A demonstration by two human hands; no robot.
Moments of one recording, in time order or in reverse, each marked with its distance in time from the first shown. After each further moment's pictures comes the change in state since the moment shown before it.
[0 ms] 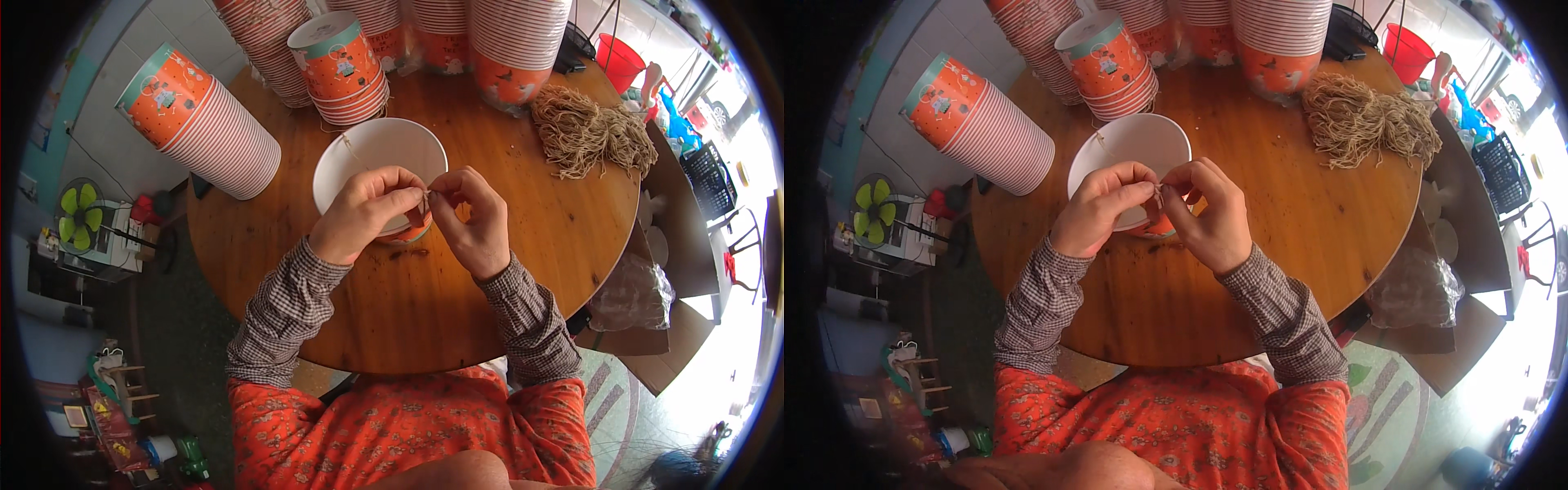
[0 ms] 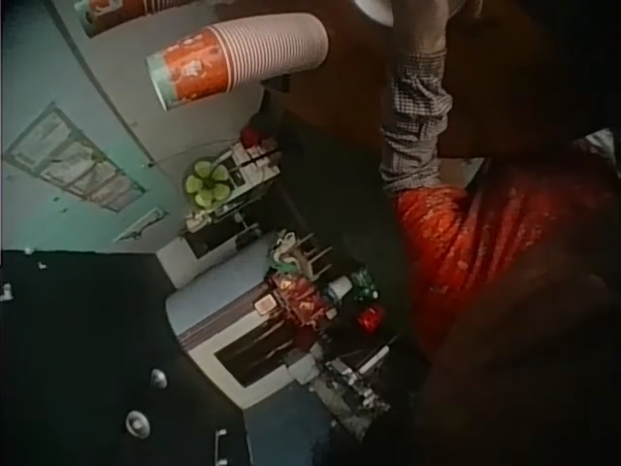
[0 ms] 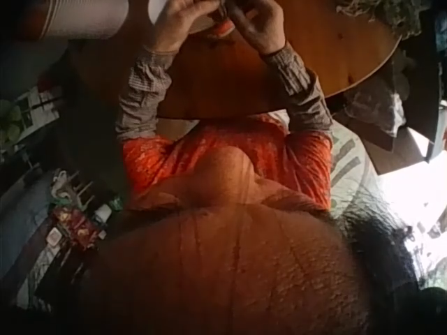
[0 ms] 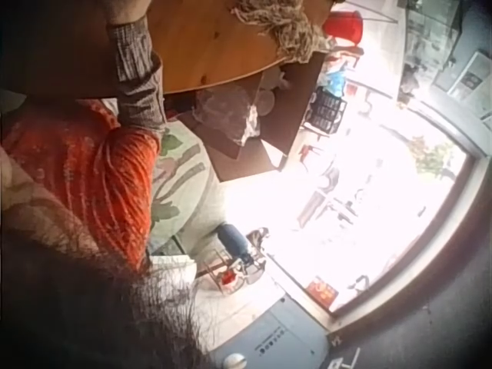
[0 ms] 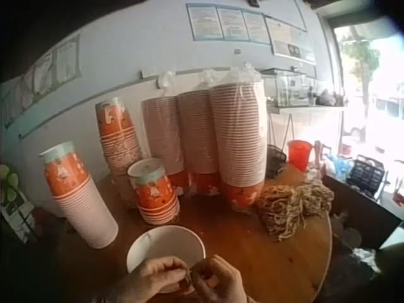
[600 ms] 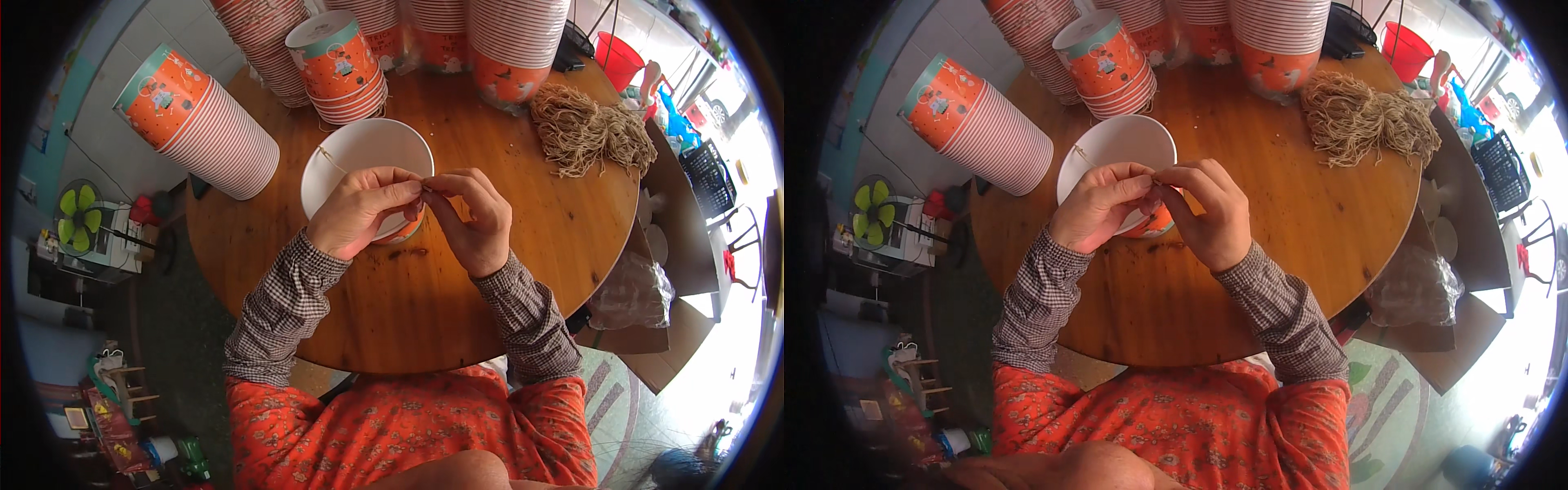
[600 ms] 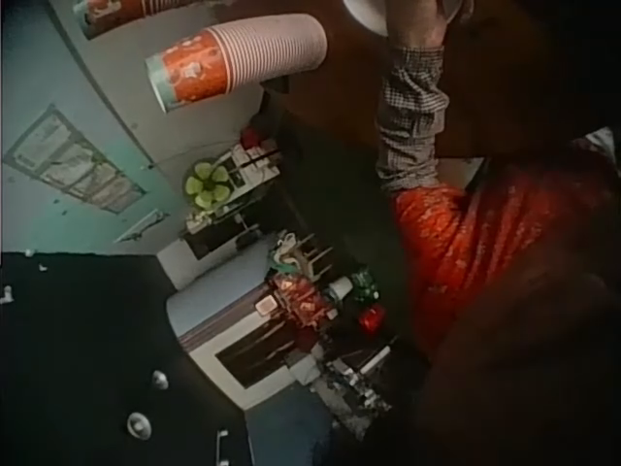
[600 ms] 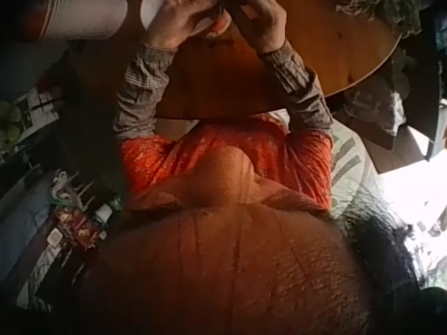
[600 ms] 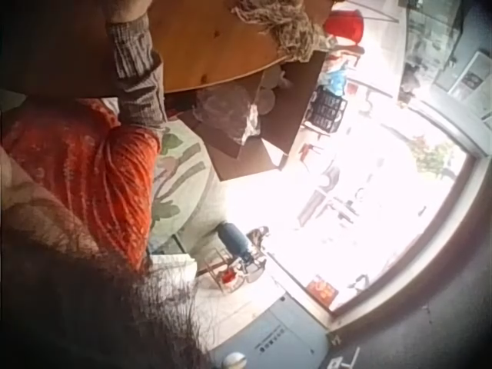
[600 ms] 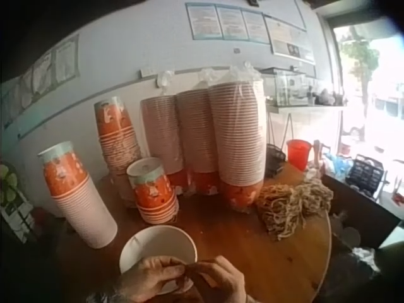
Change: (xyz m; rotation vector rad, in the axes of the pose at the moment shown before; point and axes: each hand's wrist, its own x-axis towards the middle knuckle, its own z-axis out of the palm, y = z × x) left_hand 0.007 -0.009 -0.010 -0.402 -0.123 -0.131; right_hand 0.001 0.001 0.000 -0.091 0.050 -0.194
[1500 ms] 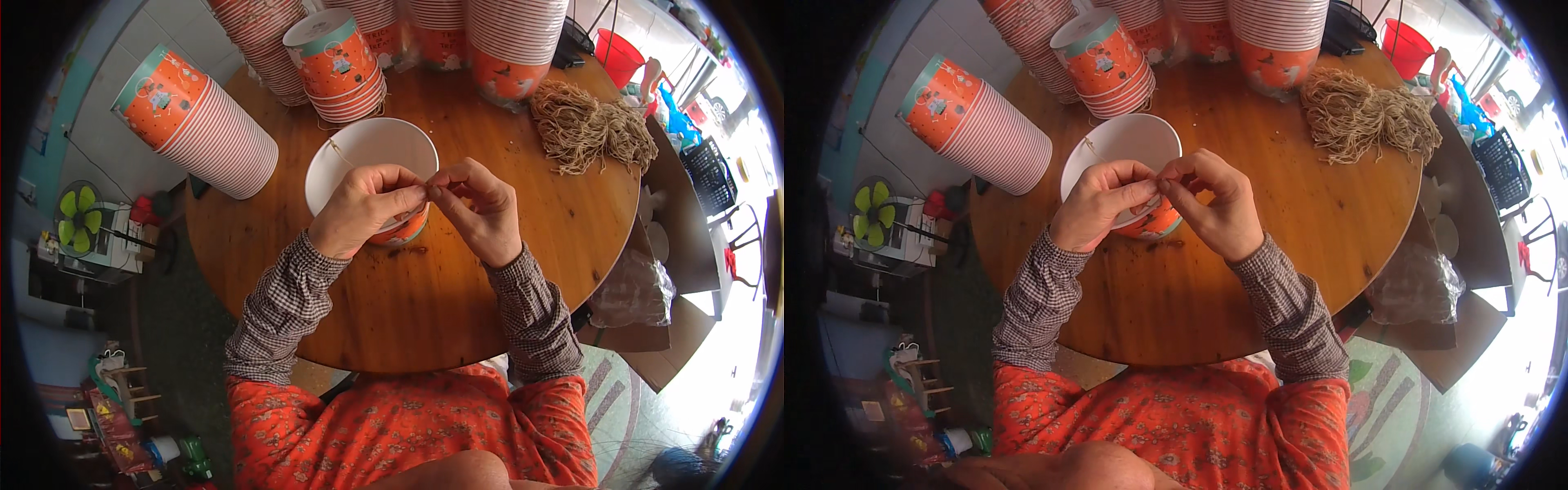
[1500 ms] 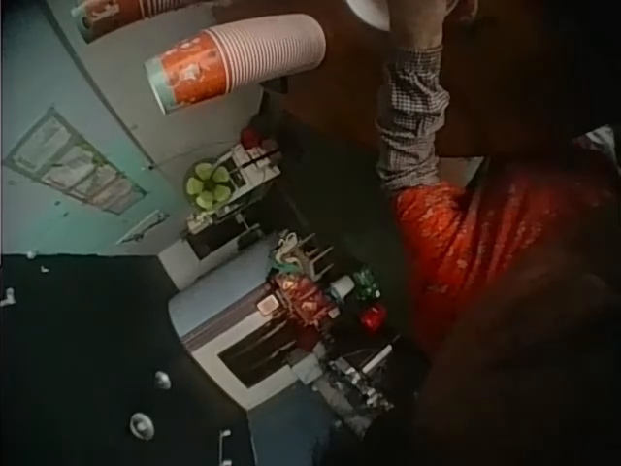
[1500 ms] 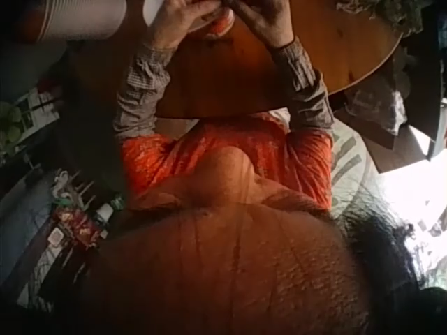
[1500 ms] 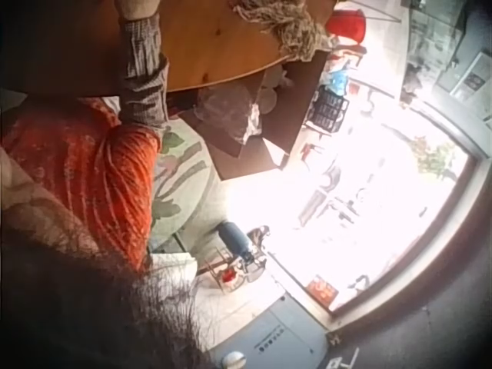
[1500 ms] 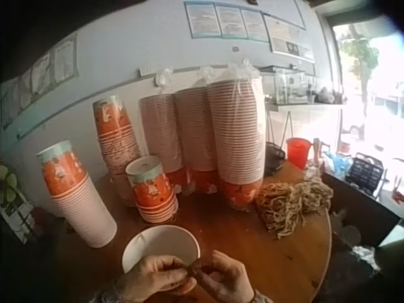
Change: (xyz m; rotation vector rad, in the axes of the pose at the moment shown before) left_hand -0.001 0.001 0.009 0.334 0.093 0.055; right_hand 0.000 0.015 -0.008 0.405 -0.125 0.267
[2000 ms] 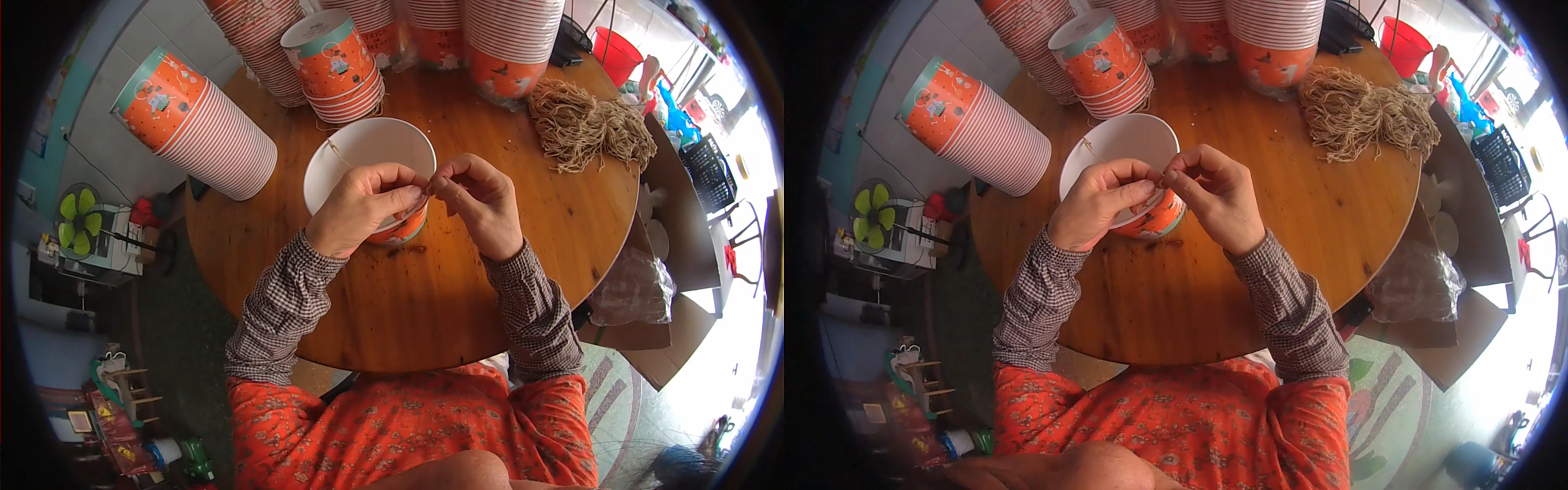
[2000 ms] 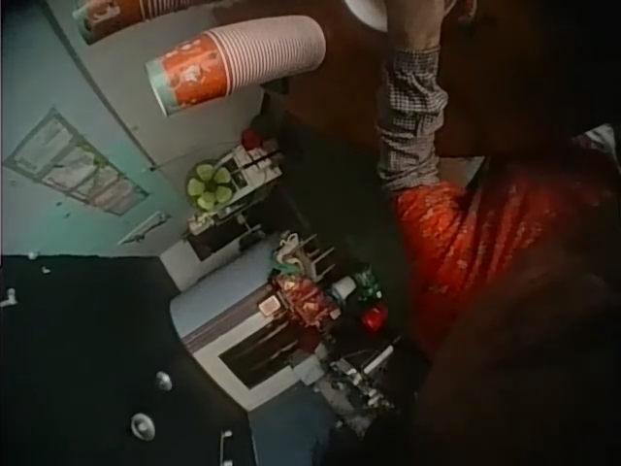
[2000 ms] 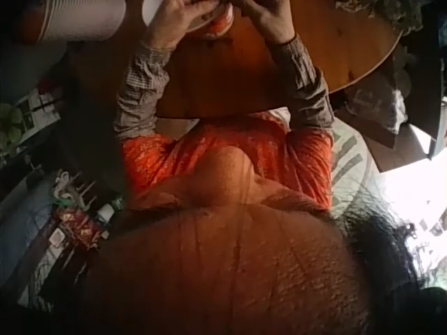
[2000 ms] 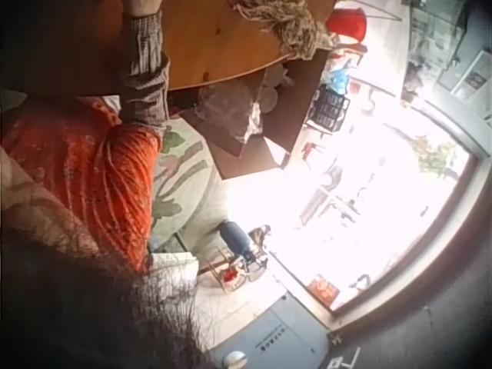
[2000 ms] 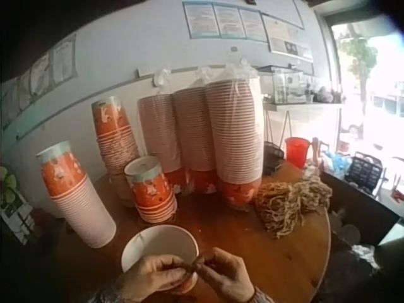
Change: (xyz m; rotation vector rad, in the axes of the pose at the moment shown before) left_hand 0.000 0.002 -0.001 0.031 -0.045 0.003; right_hand 0.002 -0.005 -0.005 0.195 0.009 0.237
